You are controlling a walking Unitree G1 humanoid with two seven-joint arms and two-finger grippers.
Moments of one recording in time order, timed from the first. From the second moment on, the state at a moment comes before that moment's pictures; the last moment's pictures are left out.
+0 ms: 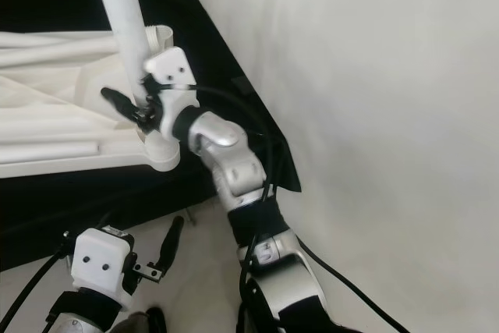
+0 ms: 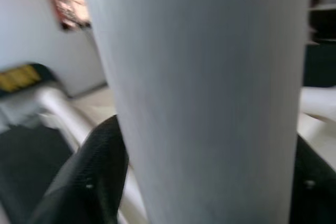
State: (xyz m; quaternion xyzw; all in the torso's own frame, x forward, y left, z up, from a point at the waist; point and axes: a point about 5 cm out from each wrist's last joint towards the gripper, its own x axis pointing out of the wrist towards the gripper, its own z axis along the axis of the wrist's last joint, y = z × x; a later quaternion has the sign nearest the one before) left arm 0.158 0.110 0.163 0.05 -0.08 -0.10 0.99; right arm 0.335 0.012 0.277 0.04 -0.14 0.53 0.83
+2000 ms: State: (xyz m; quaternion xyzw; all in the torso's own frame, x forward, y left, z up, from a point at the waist) left arm 0.160 0.112 0.164 0.06 -0.08 -0.09 0.99; right arm 0.343 -0.004 0.240 0.02 -0.05 0.42 0.91
